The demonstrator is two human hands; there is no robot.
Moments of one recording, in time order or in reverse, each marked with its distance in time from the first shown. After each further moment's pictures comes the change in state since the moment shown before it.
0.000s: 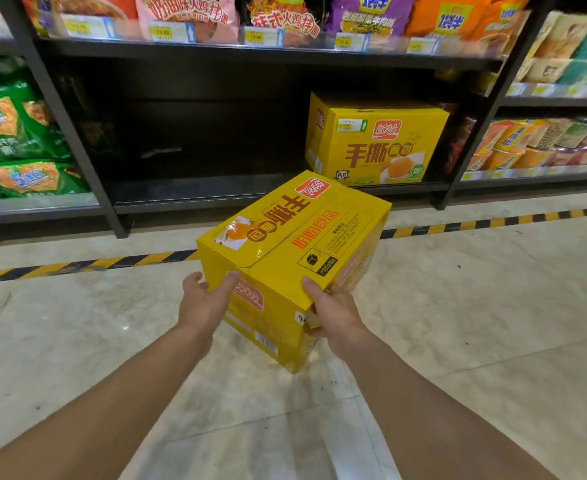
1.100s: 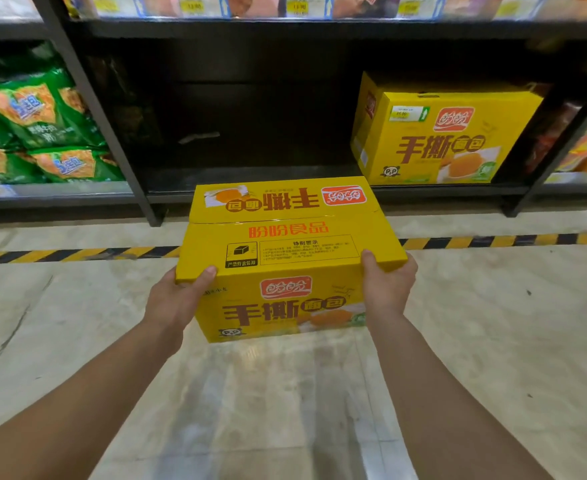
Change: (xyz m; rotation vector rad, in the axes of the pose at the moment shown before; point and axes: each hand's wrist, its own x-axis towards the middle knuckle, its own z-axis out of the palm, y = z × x) left_hand 0.061 0.014 -0.037 -0.014 0.119 0.025; right_hand 0.106 -0.052 -0.012 0.201 0.338 -0.189
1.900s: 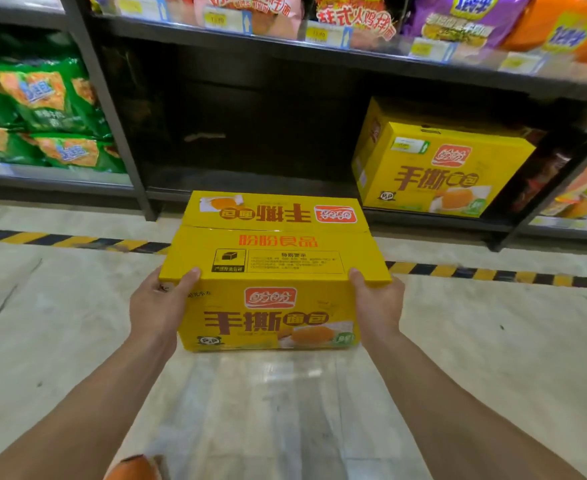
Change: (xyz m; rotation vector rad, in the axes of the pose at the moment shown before) left_hand -0.019 0.017 0.008 -0.255 0.207 0.056; right_hand -0.017 -0.043 -0.011 -0.140 -0.100 -0.106
